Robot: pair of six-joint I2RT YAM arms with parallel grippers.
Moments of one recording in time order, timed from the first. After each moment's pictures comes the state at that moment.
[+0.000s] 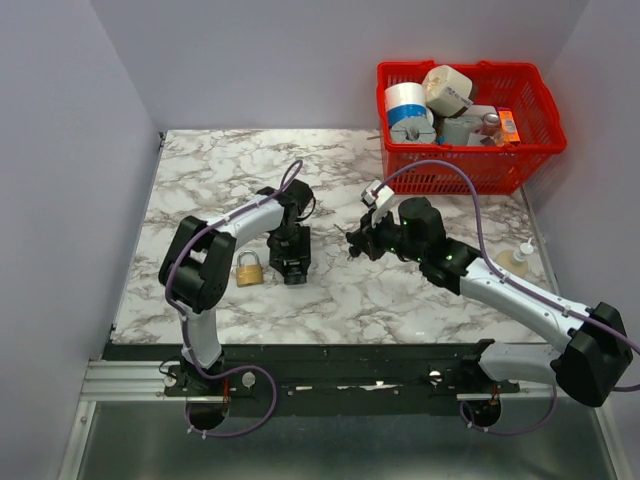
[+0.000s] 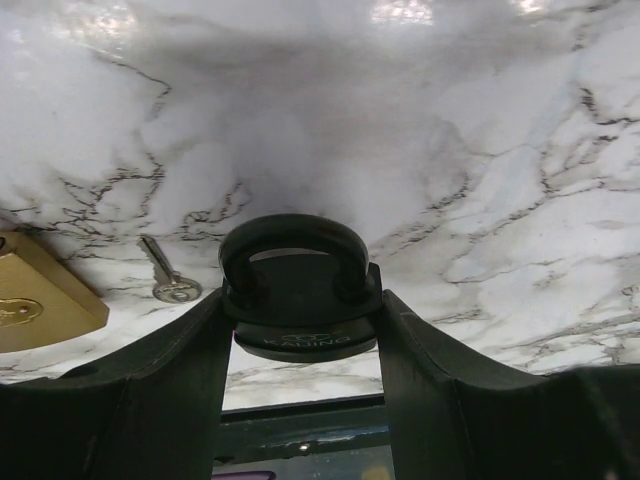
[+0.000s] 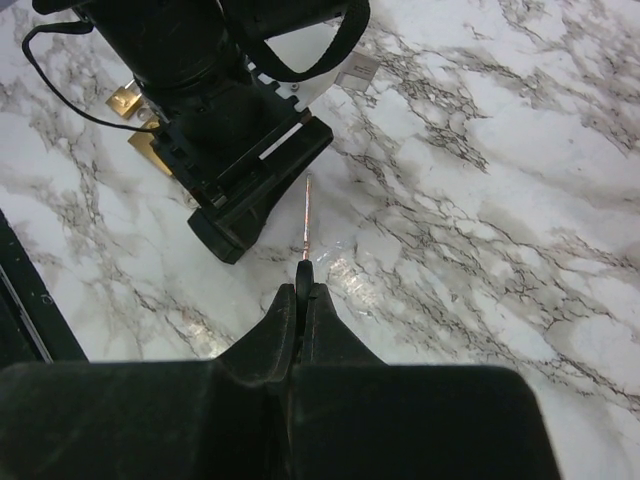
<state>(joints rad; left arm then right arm) -0.51 1.88 1.31 -0.92 0.13 -0.56 0.73 1.21 0.86 -0.02 -0.17 0.03</state>
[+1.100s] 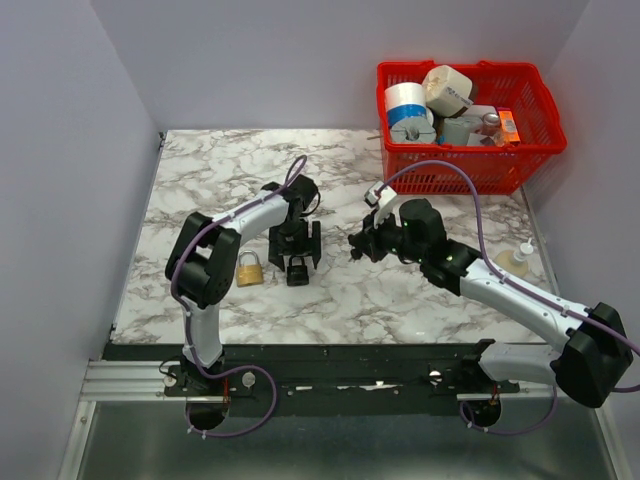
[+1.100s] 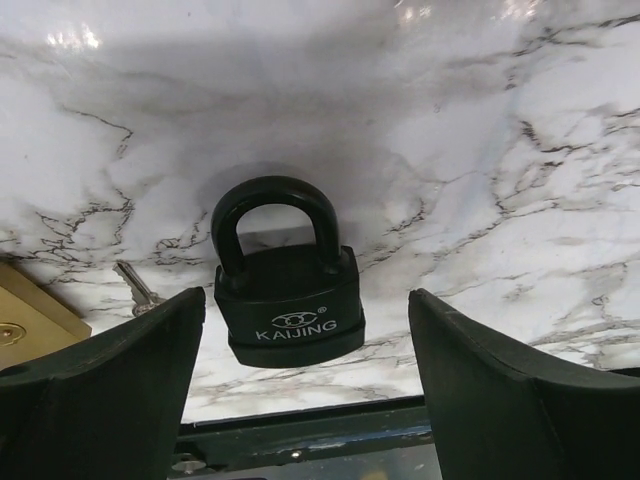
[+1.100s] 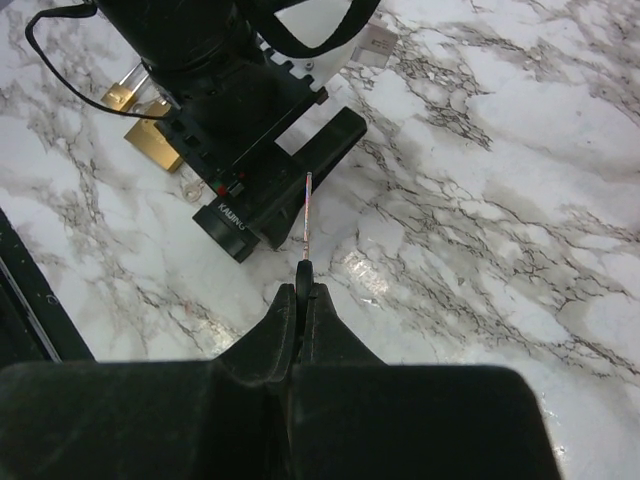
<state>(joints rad) -0.52 1.93 1.38 -0.93 0.13 -0.56 0.72 1.20 0.83 -0.02 -0.17 0.07</state>
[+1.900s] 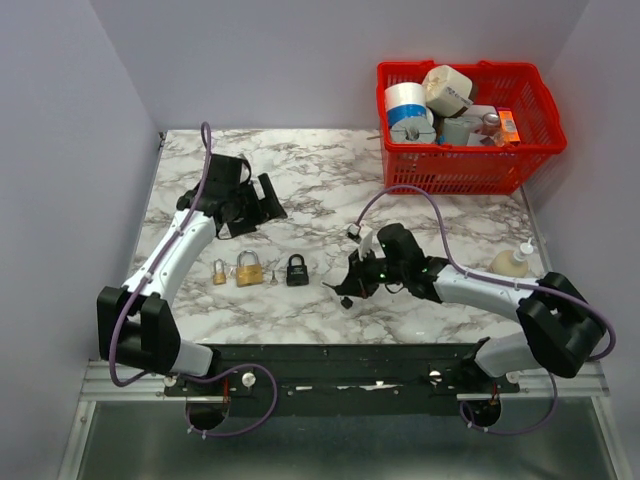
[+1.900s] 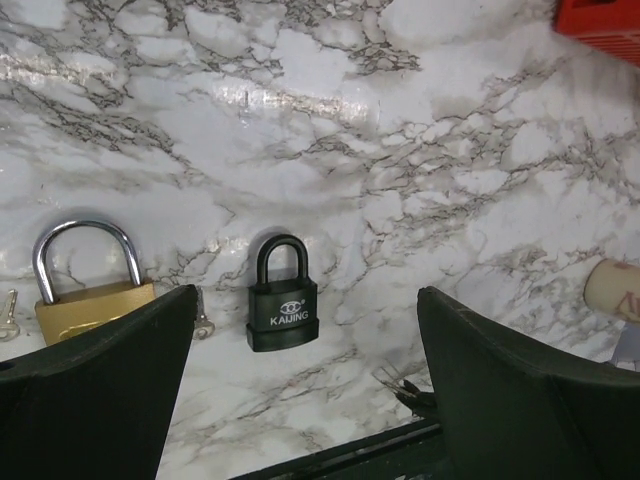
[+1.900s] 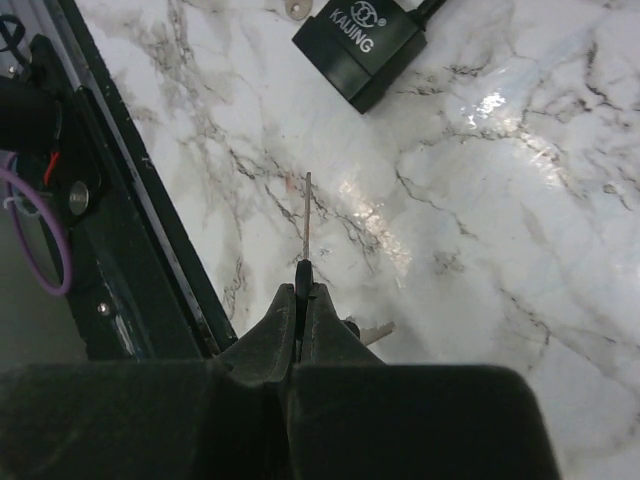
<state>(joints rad) -0.23 1.42 1.20 -0.63 0.21 -0.61 0.74 1.39 0.65 0.10 -0.49 0.25</state>
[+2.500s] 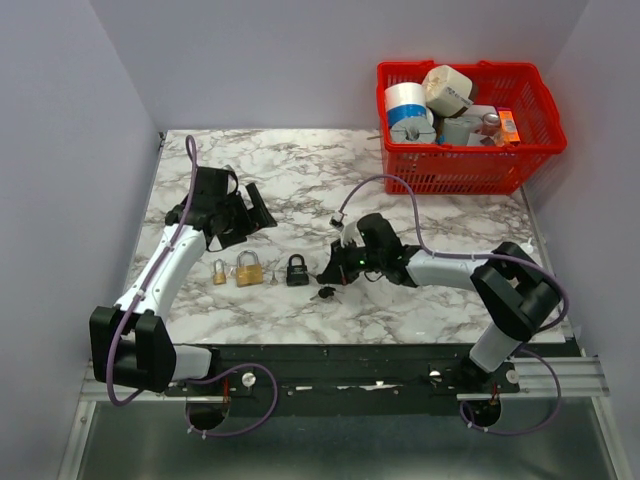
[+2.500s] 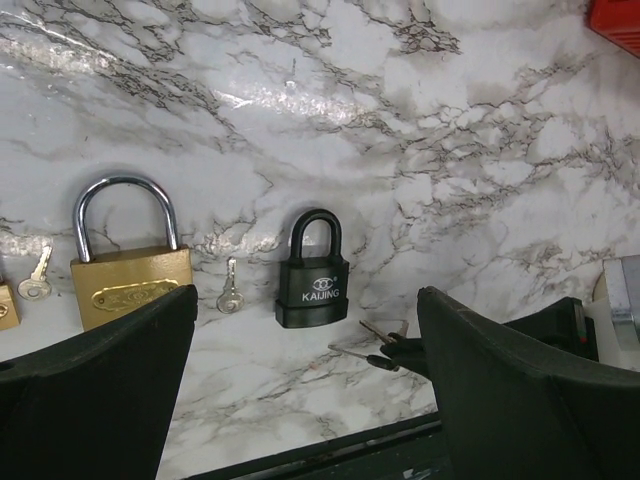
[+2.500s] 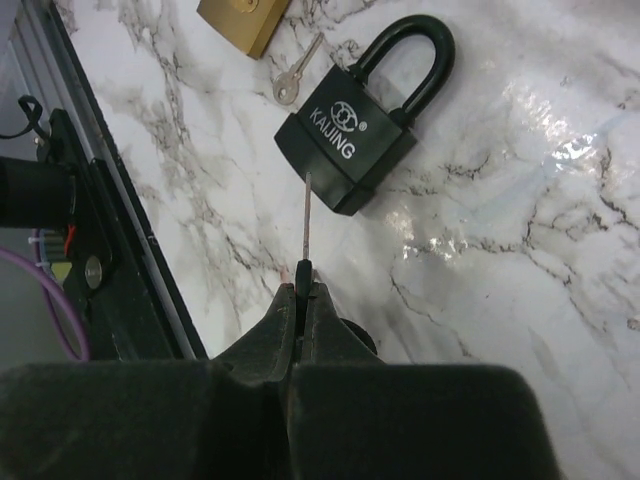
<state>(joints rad) -0.17 1.31 1.05 -0.62 0.23 -0.61 0.75 1.66 0.79 0.26 -0.52 0.37</state>
